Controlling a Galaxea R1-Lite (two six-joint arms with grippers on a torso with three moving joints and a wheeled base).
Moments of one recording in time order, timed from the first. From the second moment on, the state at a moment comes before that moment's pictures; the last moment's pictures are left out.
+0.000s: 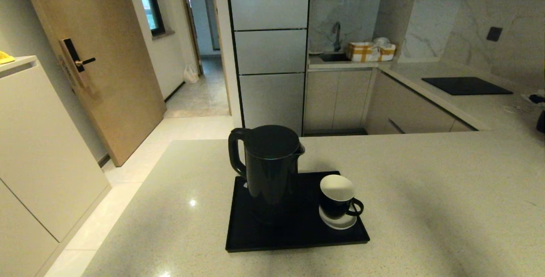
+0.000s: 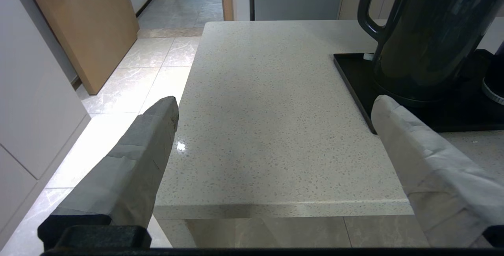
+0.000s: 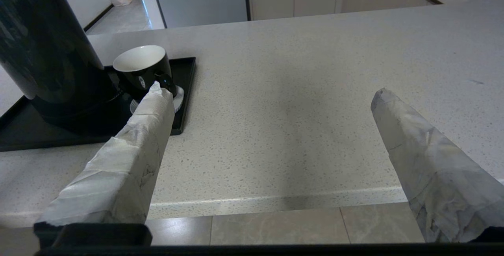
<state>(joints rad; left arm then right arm) 0.00 0.00 0.00 0.00 0.00 0.00 0.00 0.00 0.00 0.00 -0.01 0.02</state>
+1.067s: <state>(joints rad) 0.00 0.00 0.00 0.00 0.00 0.00 0.00 0.00 0.00 0.00 -0.01 0.02</state>
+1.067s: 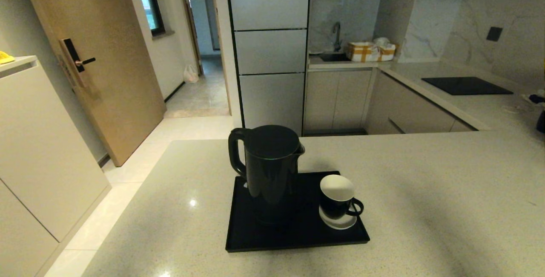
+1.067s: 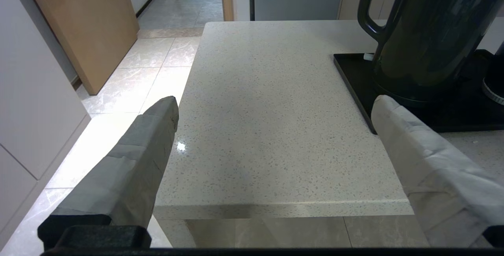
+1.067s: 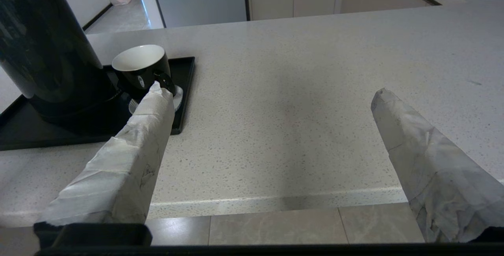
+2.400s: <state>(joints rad) 0.00 0.00 0.00 0.00 0.00 0.00 0.00 0.11 -0.30 0.14 -0.01 0.04</state>
